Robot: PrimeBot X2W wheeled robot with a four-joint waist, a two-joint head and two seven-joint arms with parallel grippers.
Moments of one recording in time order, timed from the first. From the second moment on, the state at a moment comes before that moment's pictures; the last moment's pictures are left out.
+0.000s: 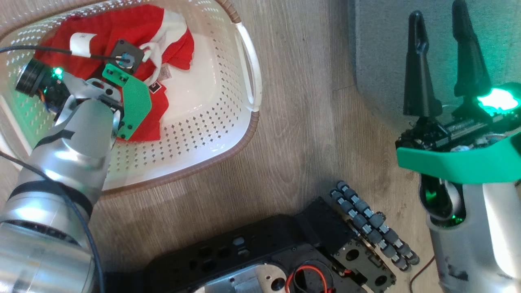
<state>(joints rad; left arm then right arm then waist) -1.10 0.15 -0.62 1.30 0.00 0.11 0.02 -0.36 -0.06 0.13 -0.20 0.36 0.13 -0.26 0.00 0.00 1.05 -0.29</state>
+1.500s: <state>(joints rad) -0.53 0.08 -0.48 0.70 -0.16 0.19 -0.25 -0.21 -0.11 0.13 -0.04 0.29 0.13 -0.26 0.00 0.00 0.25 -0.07</state>
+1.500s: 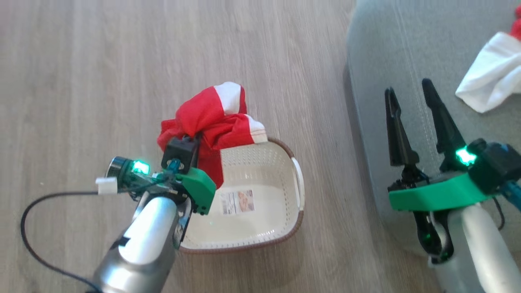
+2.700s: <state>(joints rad) -0.29 0.05 -0.33 -0.21 -0.10 0.12 -0.26 -0.11 -0.14 0.17 -0.01 0.29 0.13 -0.26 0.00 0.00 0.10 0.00</state>
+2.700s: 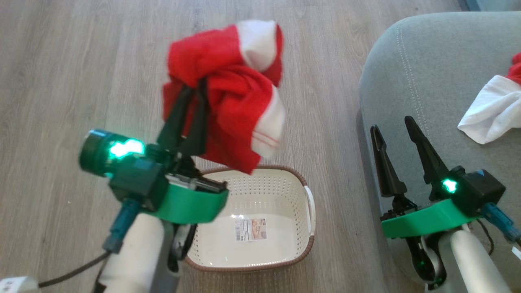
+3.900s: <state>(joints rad) -0.31 0.05 -0.53 -0.03 -0.11 -0.03 -0.26 -0.28 -0.42 0.60 -0.09 0.26 0.13 -0.26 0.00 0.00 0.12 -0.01</state>
